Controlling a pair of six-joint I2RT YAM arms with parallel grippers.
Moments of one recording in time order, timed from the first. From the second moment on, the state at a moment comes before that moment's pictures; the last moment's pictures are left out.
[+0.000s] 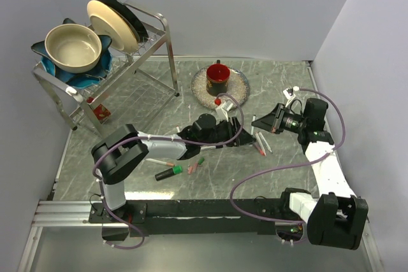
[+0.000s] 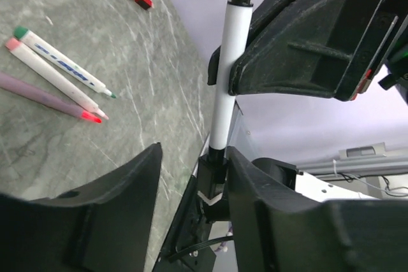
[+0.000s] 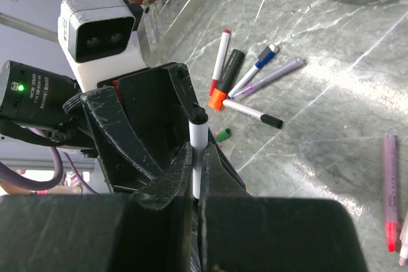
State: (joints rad) left arm -0.98 1.82 0.97 0.72 0.29 -0.99; right arm -0.15 1.03 0.68 -0.19 -1.05 0.41
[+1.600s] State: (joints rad) left arm -1.05 1.59 0.60 0.77 0.35 -0.94; right arm -0.08 1.07 0.91 -0.04 -0.75 0.60
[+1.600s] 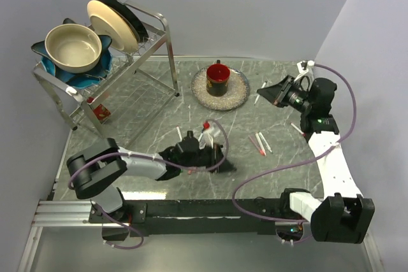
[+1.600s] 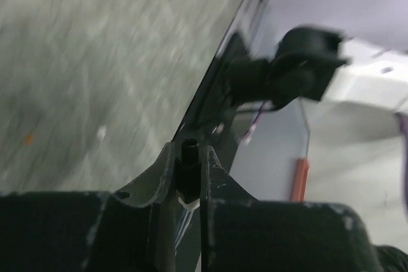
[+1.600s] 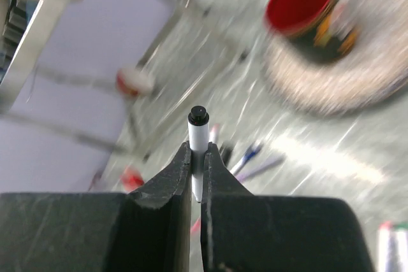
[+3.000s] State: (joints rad) left arm -1.22 1.69 0.95 -0.34 -0.43 -0.72; right arm -0.09 1.14 0.80 -0.45 -0.47 -0.15
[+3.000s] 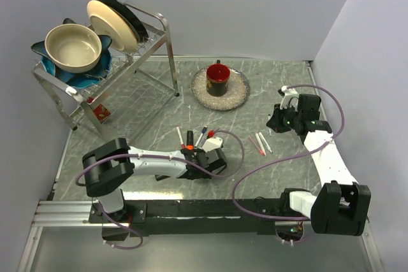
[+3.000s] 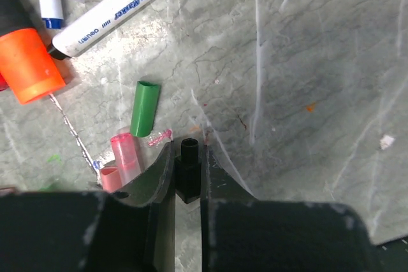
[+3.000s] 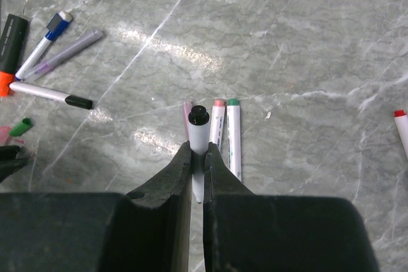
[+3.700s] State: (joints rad) left arm -1.28 1.72 0.99 -0.46 -0.57 -0.73; right arm -0.10 1.29 0.84 -0.52 -0.36 -0.25
